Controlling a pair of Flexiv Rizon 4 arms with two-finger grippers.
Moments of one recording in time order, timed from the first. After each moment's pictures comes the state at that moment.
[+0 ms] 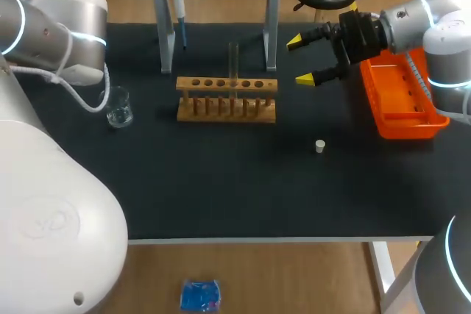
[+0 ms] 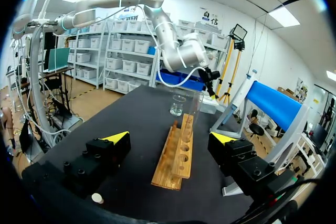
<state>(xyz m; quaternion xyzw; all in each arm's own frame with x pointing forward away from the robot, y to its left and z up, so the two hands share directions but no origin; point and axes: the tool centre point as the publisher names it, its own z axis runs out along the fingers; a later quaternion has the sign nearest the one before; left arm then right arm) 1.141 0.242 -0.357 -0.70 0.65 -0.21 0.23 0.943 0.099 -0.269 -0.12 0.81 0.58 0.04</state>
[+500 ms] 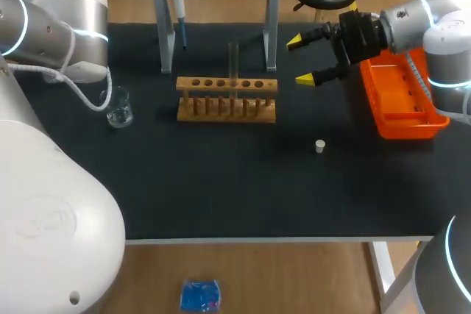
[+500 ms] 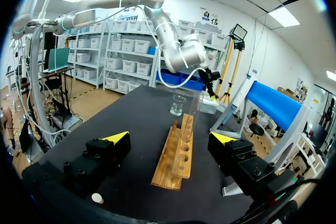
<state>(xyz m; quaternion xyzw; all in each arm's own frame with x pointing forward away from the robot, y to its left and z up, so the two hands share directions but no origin) 1.142 0.242 -0.360 -0.70 0.65 -0.21 0.23 0.943 0.099 -0.269 -0.12 0.81 0.58 0.04</state>
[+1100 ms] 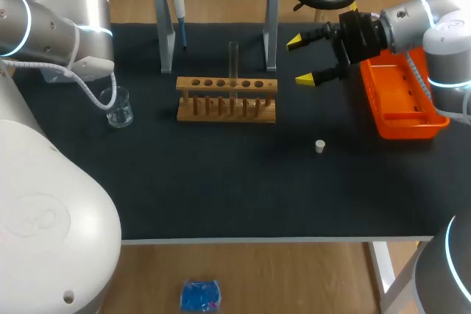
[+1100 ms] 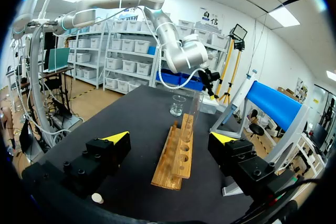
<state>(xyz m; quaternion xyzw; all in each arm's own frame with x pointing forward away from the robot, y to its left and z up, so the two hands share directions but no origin) 1.141 0.242 -0.364 -0.70 0.65 -0.21 0.23 0.943 0.099 -0.269 -0.12 0.81 0.58 0.04</state>
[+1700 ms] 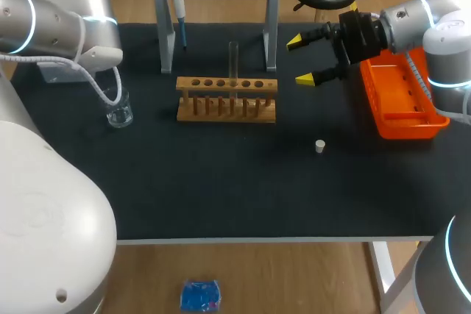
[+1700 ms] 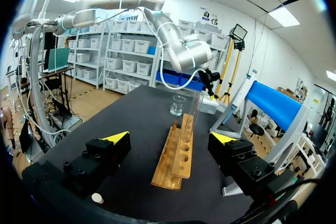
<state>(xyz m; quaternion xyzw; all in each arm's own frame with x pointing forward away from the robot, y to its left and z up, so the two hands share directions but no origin) 1.142 0.243 -0.364 -0.70 0.65 -0.20 0.23 0.943 0.099 -0.269 -0.12 0.81 0.58 0.04</state>
